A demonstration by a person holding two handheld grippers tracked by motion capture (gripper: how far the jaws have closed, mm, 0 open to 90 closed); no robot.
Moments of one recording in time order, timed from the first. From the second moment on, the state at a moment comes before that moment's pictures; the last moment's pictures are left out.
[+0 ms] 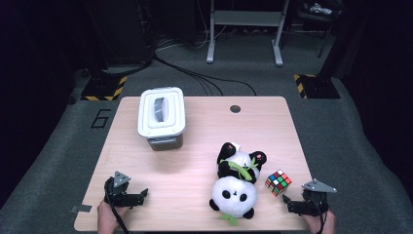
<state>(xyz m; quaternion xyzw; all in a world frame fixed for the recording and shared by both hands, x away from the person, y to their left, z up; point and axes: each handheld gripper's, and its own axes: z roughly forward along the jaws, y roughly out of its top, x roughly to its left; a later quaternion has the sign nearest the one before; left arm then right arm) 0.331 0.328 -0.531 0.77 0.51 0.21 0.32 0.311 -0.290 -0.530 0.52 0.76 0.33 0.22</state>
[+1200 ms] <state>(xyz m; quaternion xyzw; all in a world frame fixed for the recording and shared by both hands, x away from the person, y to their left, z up) 0.331 0.328 -0.531 0.77 0.51 0.21 0.32 0.300 -0.277 -0.480 0.49 0.78 0.33 0.19</state>
